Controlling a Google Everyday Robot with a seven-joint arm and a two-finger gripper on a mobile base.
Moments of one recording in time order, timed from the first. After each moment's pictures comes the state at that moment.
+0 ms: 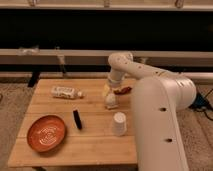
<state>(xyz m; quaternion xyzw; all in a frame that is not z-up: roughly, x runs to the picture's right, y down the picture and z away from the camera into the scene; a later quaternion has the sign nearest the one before) 0.044 0.031 0.917 -0.36 0.10 0.45 0.81</state>
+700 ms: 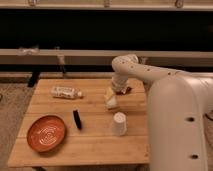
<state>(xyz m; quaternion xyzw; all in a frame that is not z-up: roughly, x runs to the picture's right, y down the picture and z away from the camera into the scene) 0.067 0.053 0.864 -0.32 0.10 0.48 0.81</state>
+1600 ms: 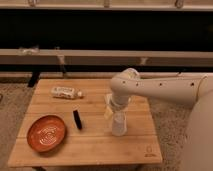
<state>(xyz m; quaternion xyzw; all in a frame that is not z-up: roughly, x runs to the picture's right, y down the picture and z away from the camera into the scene) 0.058 0.142 0.773 -0.32 0.12 0.46 0.82</state>
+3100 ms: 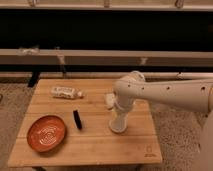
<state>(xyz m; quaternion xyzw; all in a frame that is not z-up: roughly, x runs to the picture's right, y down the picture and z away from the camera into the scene) 0.073 0.129 0.743 -0.30 0.13 0.49 0.81</state>
